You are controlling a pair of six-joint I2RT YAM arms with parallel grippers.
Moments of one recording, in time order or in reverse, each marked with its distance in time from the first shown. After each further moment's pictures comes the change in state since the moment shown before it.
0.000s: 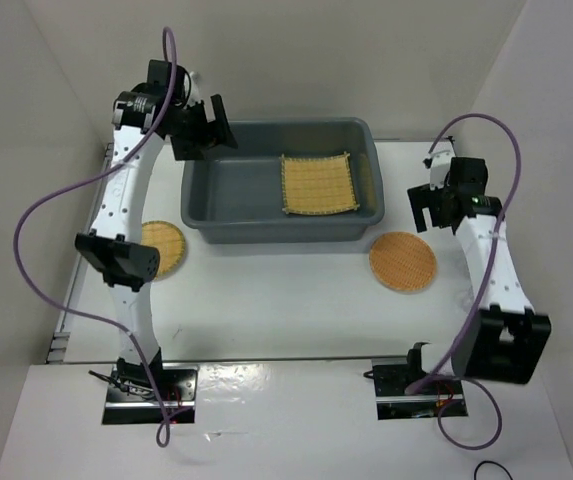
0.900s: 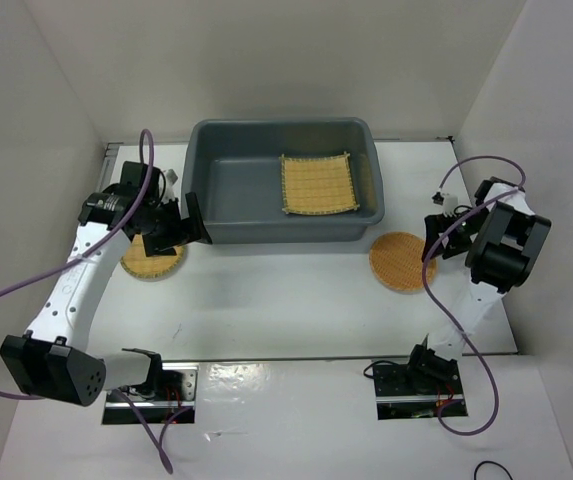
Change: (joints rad) left arm 0.022 -0.890 -1.313 0.210 -0.084 0.011; right arm -0.351 0.812 0.310 -0.459 -0.542 -0.470
